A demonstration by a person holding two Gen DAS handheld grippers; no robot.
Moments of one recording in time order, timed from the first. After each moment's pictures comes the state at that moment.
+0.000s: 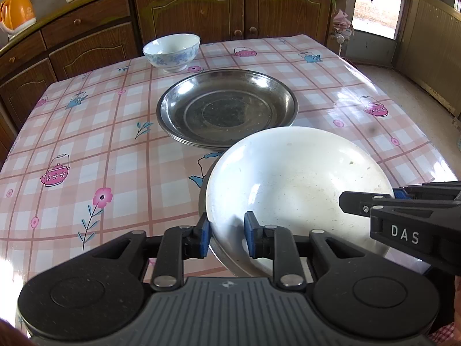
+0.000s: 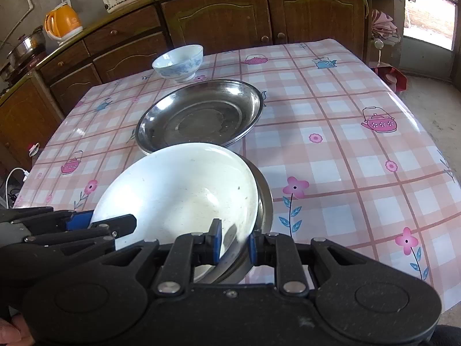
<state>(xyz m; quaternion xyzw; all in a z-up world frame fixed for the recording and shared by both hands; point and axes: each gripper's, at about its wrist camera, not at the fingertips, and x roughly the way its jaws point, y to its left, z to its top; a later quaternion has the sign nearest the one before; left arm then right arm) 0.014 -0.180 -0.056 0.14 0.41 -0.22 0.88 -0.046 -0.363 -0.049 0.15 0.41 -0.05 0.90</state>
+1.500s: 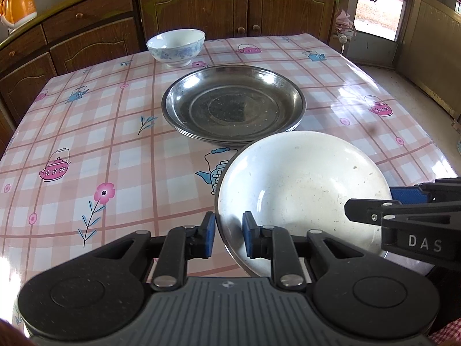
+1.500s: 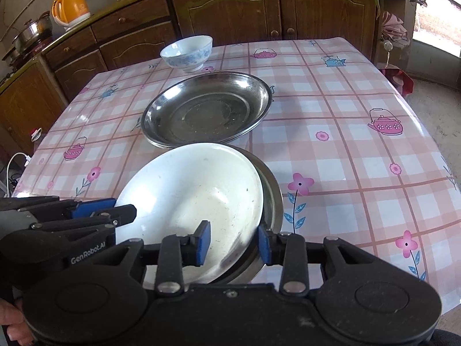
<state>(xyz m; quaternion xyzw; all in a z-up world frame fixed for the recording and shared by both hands) 0.018 -0.170 -0.061 0.13 0.41 -0.22 0.88 -0.044 -0.358 -0.046 0.12 0.43 -0.04 0.89</state>
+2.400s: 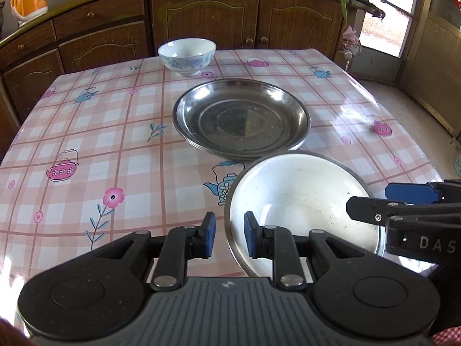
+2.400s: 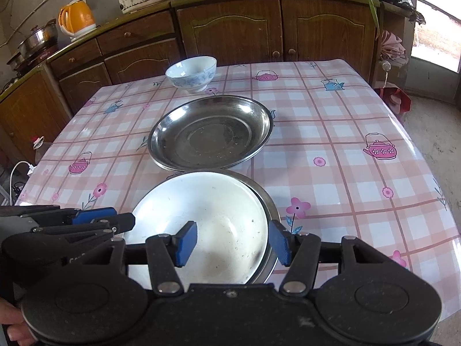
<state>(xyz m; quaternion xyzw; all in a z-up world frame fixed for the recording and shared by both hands) 0.017 -0.160 -0.045 0.09 0.40 -0.21 0.89 -0.047 -0.353 -0.022 0.11 0.40 -0.04 0.91</state>
